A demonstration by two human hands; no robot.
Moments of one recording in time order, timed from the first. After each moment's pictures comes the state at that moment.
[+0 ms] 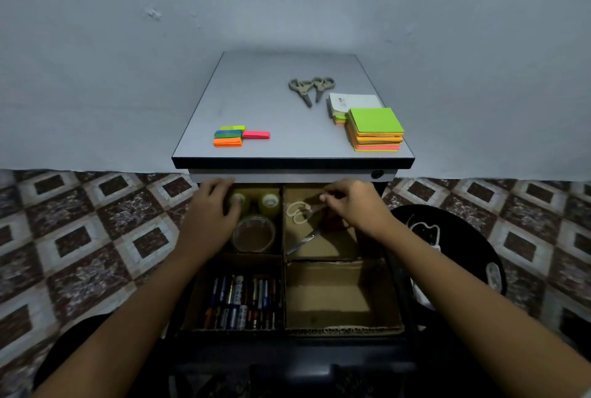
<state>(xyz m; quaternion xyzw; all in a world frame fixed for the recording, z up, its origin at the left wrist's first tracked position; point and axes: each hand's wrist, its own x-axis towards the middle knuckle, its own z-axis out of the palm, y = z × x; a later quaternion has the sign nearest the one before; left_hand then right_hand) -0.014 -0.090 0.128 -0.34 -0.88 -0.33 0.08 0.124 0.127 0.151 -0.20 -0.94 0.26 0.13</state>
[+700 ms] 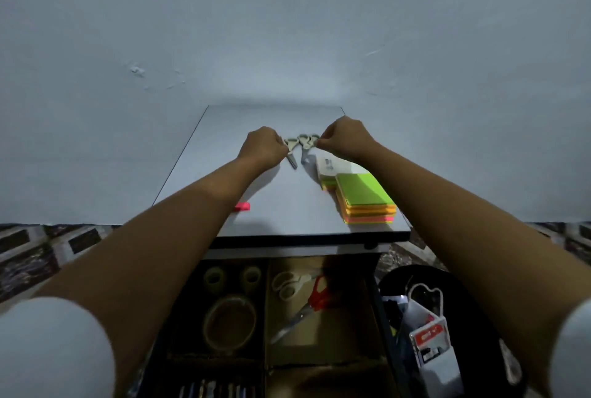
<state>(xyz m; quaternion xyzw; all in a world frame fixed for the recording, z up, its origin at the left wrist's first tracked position) -0.110 0.114 0.259 -0.33 -0.89 -0.32 -0.03 -0.009 0.238 0.279 -0.26 -0.93 0.19 0.16</state>
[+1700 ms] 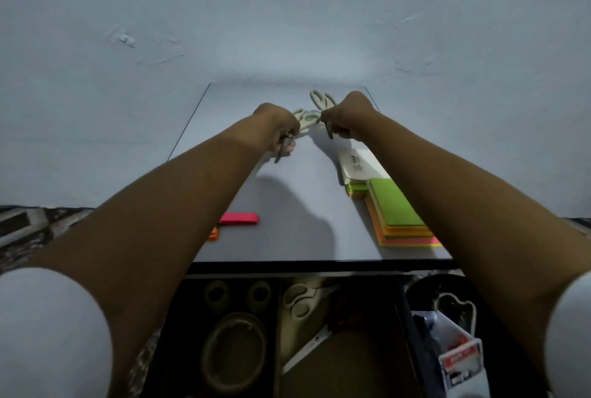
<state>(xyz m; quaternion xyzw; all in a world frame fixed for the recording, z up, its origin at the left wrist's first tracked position) -0.173 0.162 0.259 -0.12 -0.83 -0.44 -0.33 -0.103 0.276 0.261 -0.36 -0.81 0.43 0.16</state>
